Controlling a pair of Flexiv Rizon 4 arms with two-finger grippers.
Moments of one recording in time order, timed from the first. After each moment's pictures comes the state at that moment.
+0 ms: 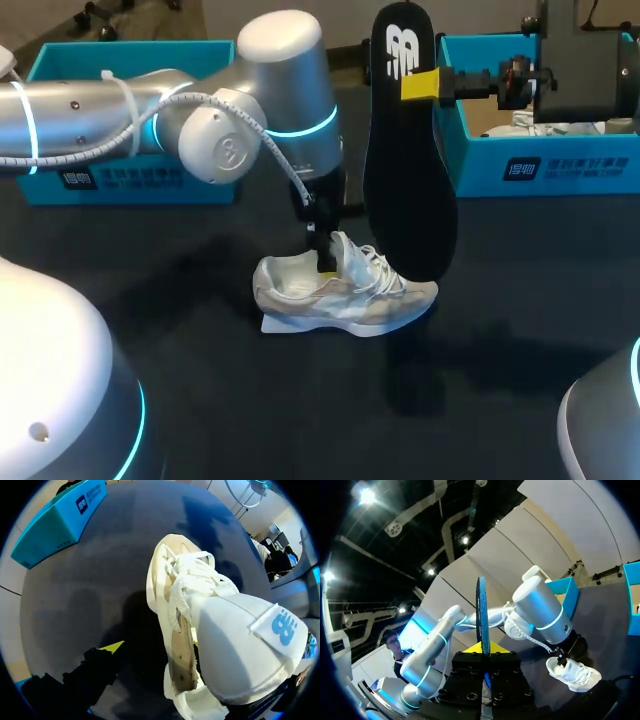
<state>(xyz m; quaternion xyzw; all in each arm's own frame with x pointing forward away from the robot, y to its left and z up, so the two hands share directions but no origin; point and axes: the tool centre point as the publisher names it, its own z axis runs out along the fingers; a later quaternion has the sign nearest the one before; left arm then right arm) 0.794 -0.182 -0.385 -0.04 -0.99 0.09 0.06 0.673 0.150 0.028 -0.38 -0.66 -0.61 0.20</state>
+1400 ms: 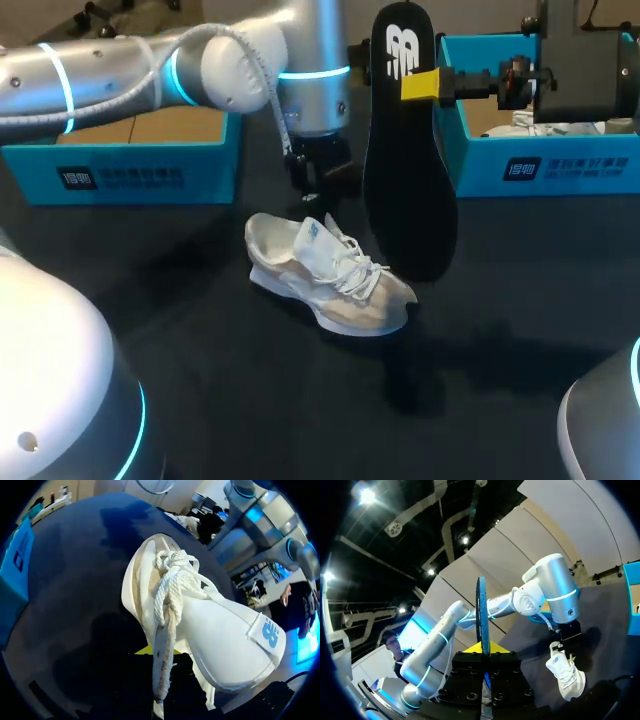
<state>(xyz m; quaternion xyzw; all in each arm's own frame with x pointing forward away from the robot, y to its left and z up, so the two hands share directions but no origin) 0.782 -0.173 -0.350 -0.33 -0.91 0.10 0.22 0.673 0.150 0.028 -0.38 -0.66 -0.61 0.20</state>
